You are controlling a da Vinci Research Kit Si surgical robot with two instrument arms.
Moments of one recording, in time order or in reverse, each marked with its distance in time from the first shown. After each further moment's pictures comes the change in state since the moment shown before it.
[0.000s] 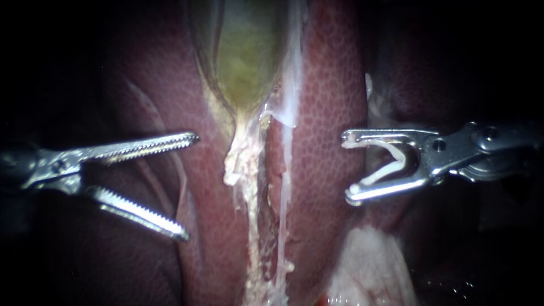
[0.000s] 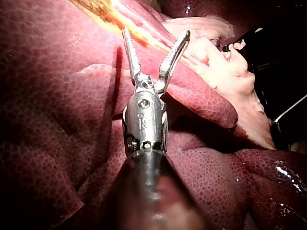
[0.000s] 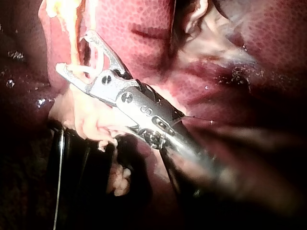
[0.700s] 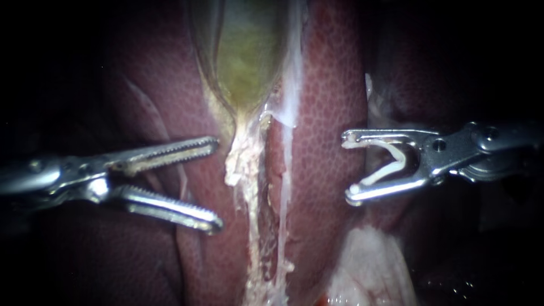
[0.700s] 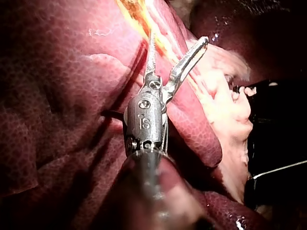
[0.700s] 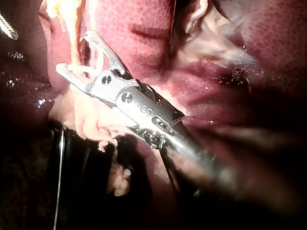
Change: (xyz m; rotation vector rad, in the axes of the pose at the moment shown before) right arm 0.000 0.000 0.000 0.000 0.000 0.000; left arm 0.002 -0.001 0.004 -0.099 -0.001 -0.310
